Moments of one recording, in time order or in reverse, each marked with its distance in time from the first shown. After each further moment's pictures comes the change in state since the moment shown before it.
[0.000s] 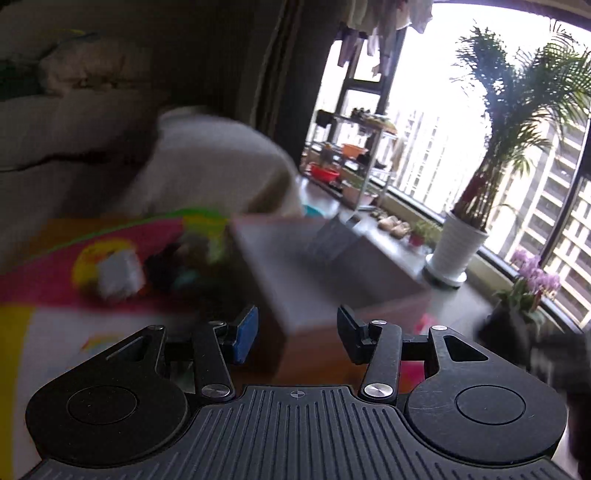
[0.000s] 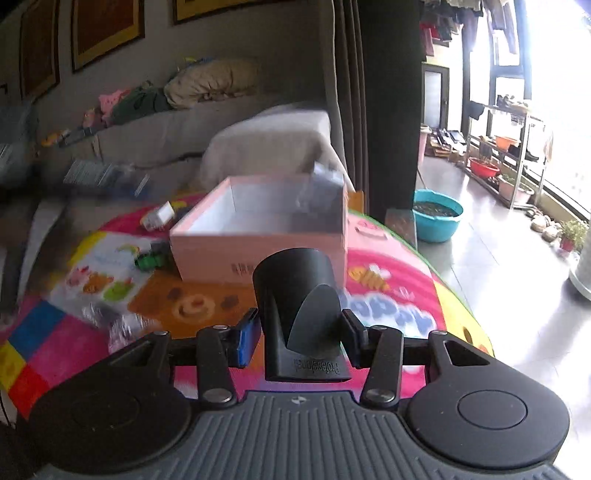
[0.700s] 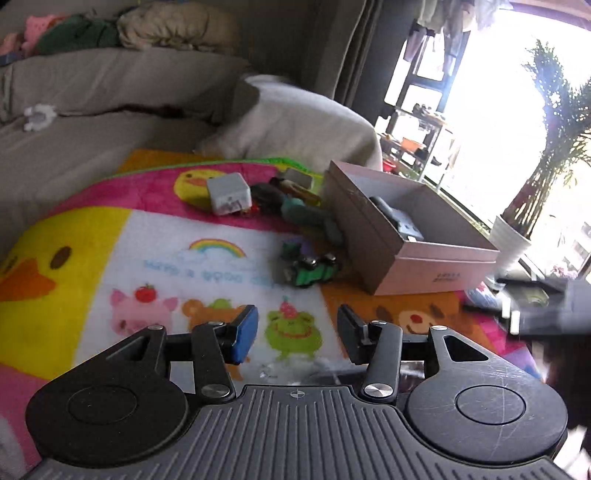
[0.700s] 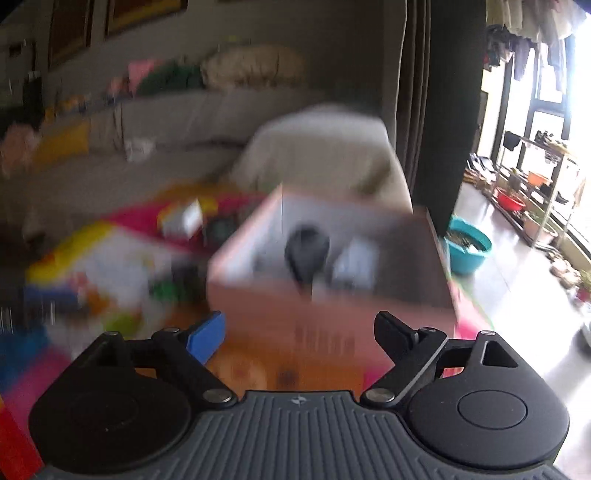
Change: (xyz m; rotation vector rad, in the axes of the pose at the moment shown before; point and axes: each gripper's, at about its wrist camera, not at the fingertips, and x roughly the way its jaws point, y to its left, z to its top) left arm -0.035 0.057 -0.046 -0.132 0.048 0.131; right arm 0.087 0.076 0.023 -0.170 0.044 -0.007
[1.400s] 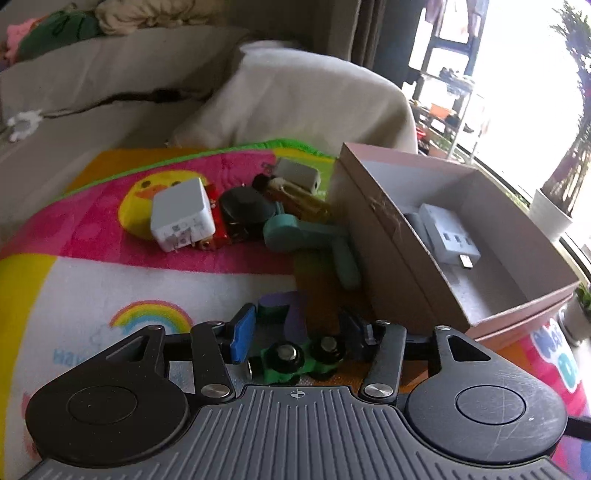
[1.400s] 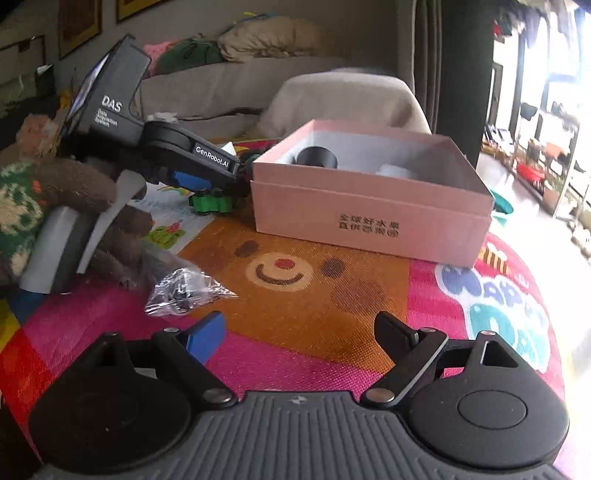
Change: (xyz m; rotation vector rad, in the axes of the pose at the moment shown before) left arm 0.123 -0.031 0.051 0.057 0.100 0.113; right arm -0.015 0.010 -0.059 0.057 0.053 0.122
